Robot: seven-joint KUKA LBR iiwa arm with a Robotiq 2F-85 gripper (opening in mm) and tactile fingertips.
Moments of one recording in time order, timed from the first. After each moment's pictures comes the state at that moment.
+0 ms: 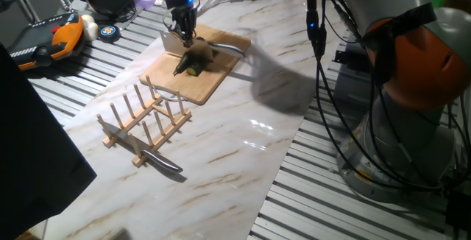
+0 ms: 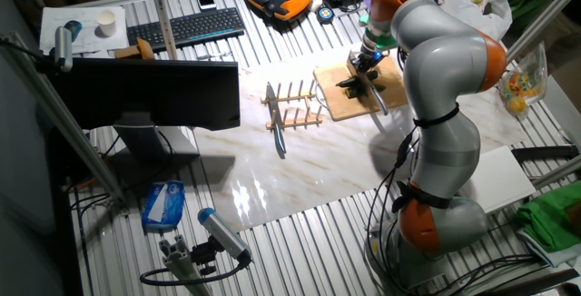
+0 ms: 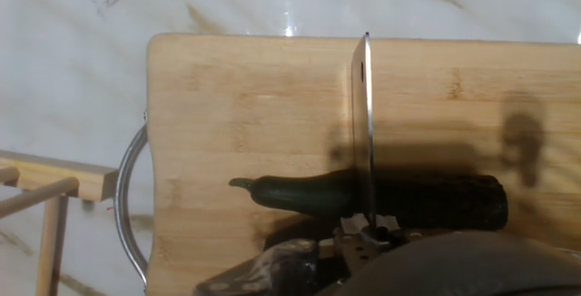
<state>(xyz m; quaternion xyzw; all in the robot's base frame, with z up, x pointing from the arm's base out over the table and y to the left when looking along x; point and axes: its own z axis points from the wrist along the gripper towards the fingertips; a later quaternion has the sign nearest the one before) 0.626 -0.120 0.103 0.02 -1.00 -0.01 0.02</state>
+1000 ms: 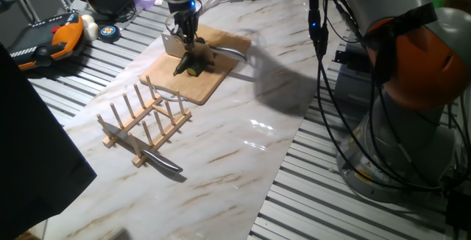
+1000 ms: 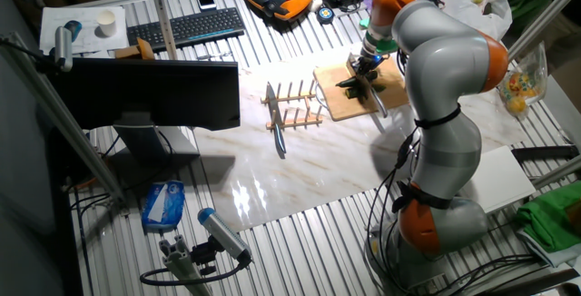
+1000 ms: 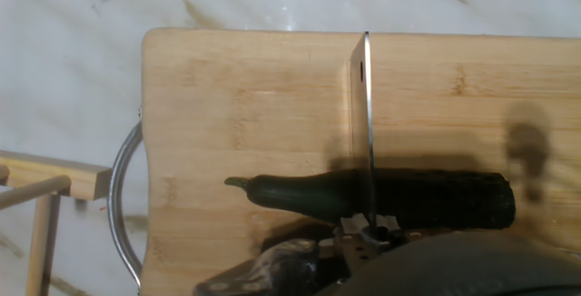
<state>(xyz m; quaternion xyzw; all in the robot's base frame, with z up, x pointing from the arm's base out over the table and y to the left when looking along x) 0.620 -0.119 0.093 0.02 -1.00 -0.01 0.01</state>
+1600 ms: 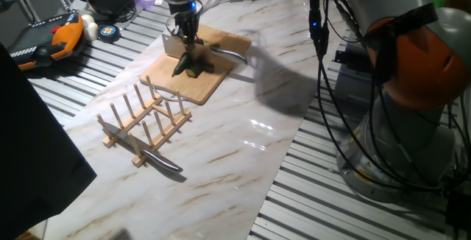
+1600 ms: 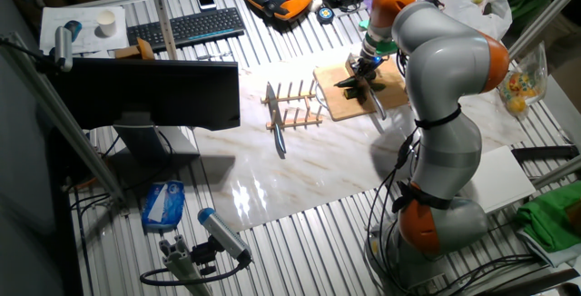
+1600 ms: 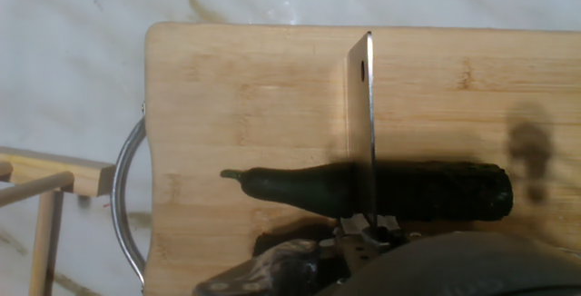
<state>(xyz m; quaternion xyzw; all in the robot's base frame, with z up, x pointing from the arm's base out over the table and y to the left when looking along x) 0.620 -0.119 0.097 0.02 -1.00 -0.01 0.01</state>
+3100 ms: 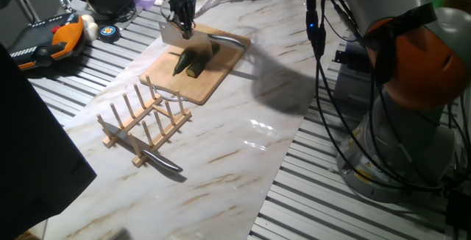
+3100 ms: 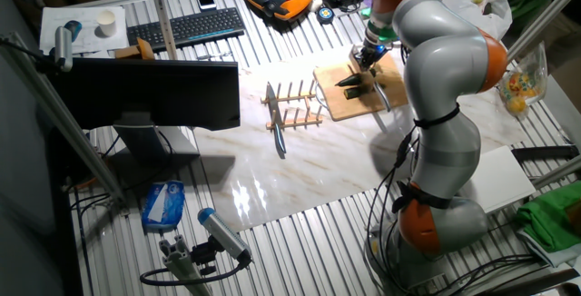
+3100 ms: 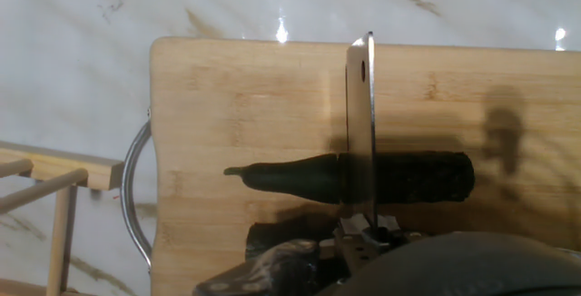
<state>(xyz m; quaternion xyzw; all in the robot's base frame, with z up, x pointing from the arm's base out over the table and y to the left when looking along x) 0.628 -0.125 0.132 0.02 -1.00 -0.01 0.03</state>
